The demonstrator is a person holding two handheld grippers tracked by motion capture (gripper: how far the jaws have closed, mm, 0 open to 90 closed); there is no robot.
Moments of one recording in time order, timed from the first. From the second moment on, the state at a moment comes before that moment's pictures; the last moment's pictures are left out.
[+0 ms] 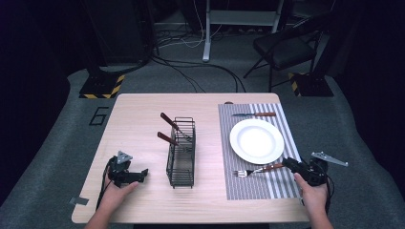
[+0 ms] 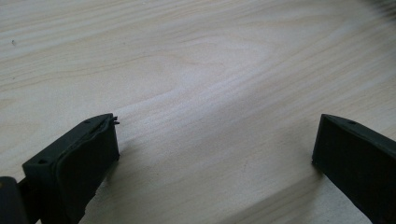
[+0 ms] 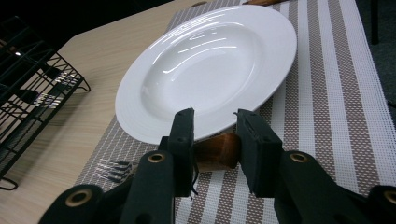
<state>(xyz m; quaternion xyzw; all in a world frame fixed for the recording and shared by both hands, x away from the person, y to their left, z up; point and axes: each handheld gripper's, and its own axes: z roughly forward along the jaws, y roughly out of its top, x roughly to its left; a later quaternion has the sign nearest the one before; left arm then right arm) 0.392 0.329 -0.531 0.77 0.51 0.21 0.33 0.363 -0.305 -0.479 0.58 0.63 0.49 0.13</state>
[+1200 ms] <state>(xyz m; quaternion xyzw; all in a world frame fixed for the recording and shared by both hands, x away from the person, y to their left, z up) 0.392 0.329 -0.531 0.77 0.51 0.21 0.33 0.372 -0.324 -0.518 0.62 0.60 0.50 0.05</state>
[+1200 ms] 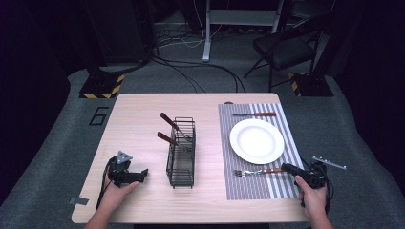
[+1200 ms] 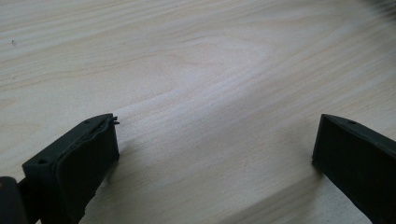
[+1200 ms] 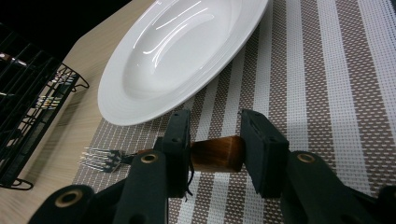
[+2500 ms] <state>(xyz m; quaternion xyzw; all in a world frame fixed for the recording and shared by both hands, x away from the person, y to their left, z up) 0.391 0.329 -0.531 0.77 0.50 0.21 0.33 0.368 -0.288 -0.474 0.56 0.68 0.45 0.15</state>
